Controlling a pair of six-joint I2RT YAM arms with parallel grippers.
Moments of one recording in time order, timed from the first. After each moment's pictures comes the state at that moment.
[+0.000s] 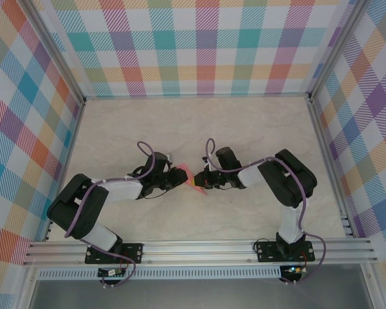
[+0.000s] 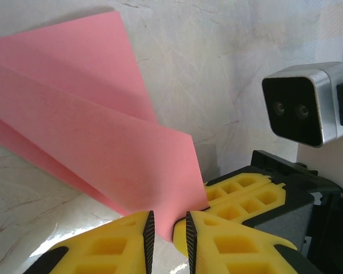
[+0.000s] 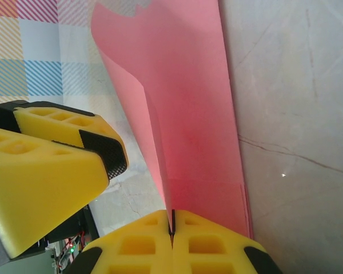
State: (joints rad) left arm -0.57 1.54 0.59 0.20 0.34 -0.94; right arm 0.61 1.91 0.77 0.37 -0.80 0.79
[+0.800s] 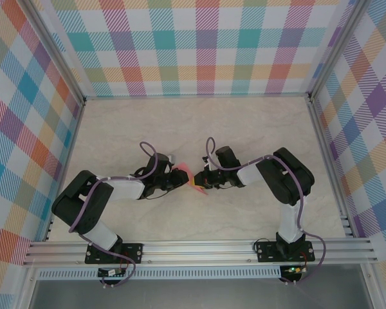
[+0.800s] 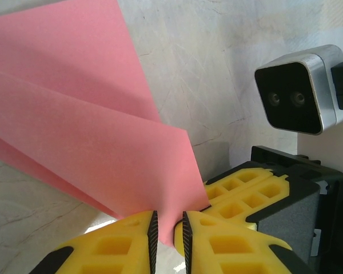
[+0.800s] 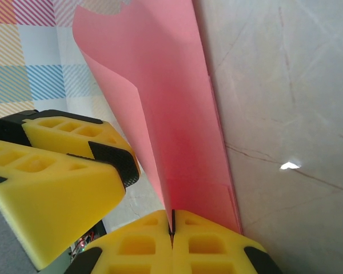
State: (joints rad) left arm -0.57 1.59 0.58 0.26 0.35 -0.92; right arm 0.60 1.94 0.79 0.35 -0.84 0.83
